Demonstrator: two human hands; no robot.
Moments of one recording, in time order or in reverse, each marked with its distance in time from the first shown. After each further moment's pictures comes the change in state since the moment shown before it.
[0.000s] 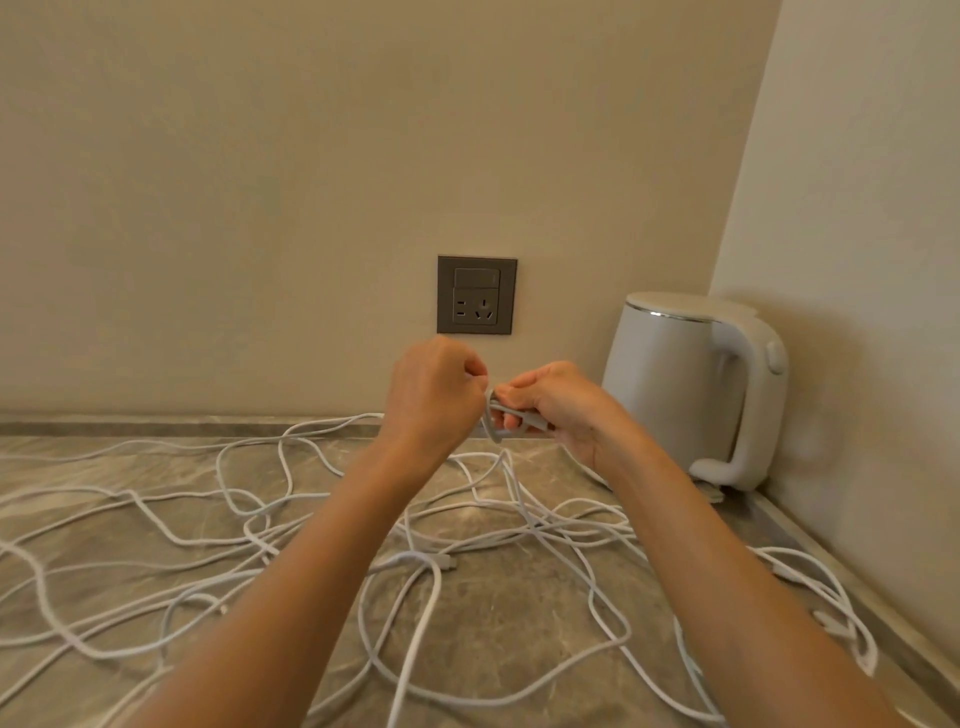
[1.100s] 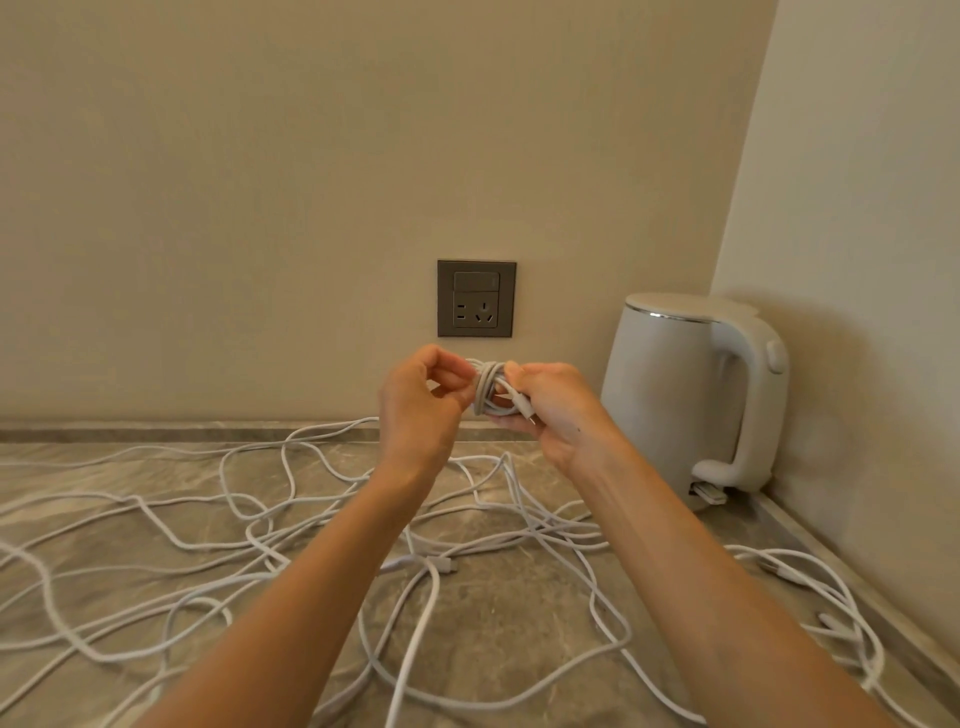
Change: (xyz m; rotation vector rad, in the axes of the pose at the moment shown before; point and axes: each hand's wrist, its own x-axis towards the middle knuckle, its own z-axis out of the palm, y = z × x) left_hand -0.011 -0.012 0.014 -0.602 0.137 -0.235; right_hand 0.003 0.000 0.015 0.473 0.168 0.021
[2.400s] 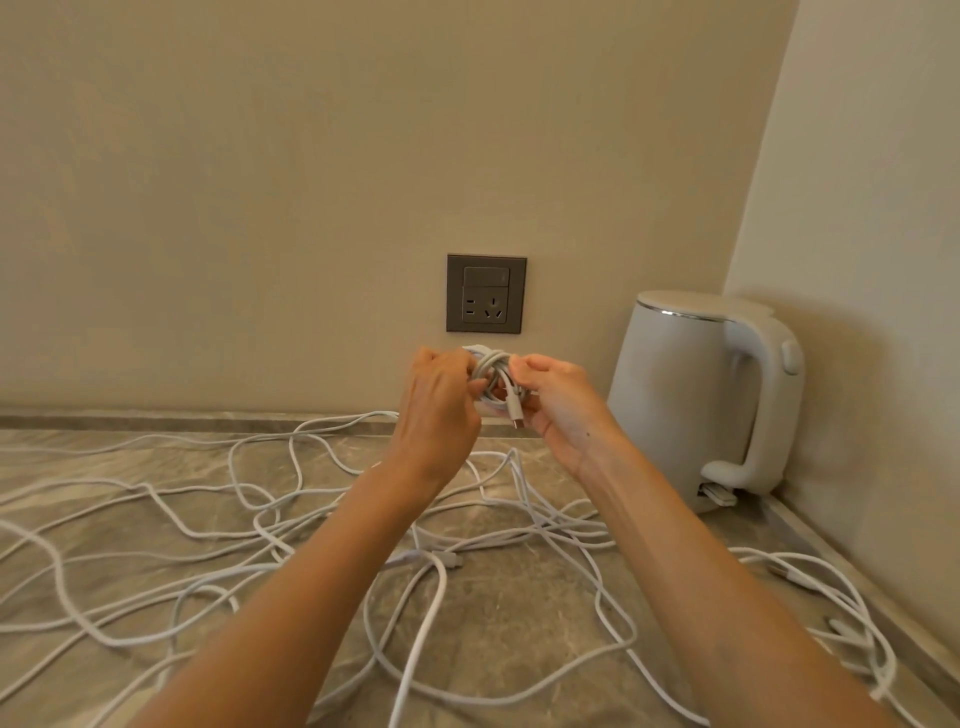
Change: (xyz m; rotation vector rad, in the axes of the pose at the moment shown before) left_hand 0.003 -0.007 0.001 0.543 -0.115 0.311; right_hand 0.003 0.009 -0.002 0.027 -0.124 -0.073
